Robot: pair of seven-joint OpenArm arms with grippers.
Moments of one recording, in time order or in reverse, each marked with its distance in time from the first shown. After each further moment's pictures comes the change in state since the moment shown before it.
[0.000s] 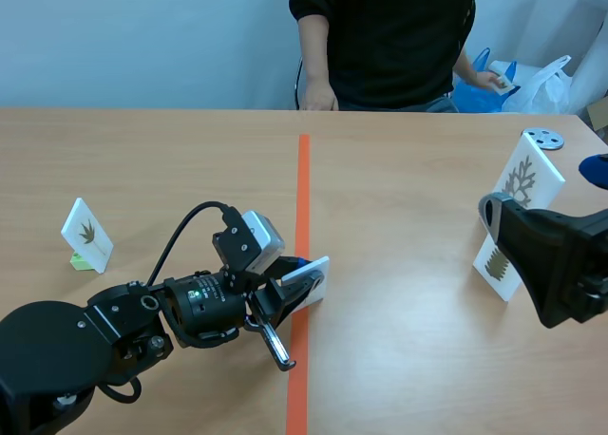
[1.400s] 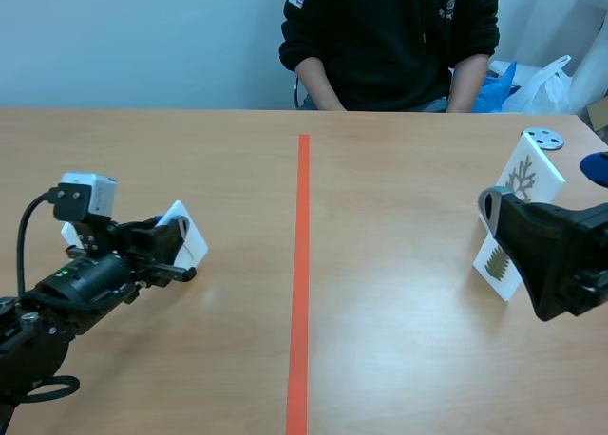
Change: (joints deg) left arm 12.9 -3.3 -29.2 12.4 -25.0 0.6 14.2; right arm 0.6 -1.6 0.0 0.0 0.0 0.0 0.0
